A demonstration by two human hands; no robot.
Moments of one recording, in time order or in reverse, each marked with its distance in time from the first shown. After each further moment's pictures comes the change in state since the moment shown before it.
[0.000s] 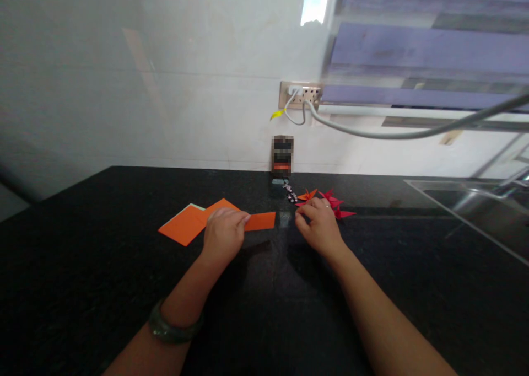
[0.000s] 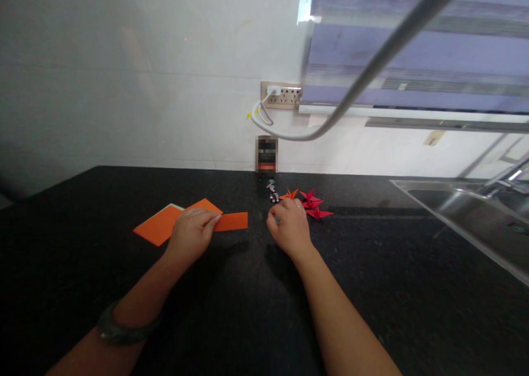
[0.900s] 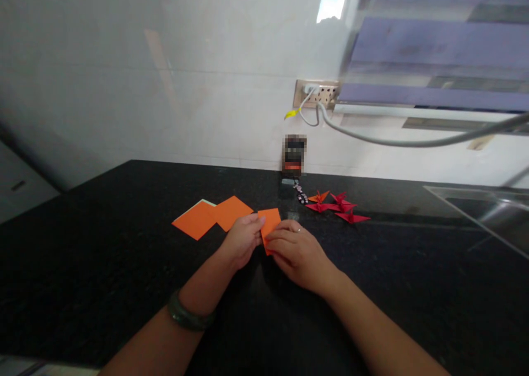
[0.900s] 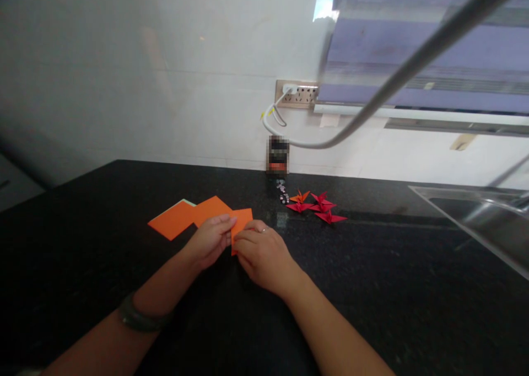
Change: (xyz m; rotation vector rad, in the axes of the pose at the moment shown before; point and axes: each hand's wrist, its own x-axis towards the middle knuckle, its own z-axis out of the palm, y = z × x) left_hand -0.004 0.026 0.010 -1.673 -0.255 -0.798; right_hand -0.015 -0.059 -0.004 0.305 -0.237 -0.504
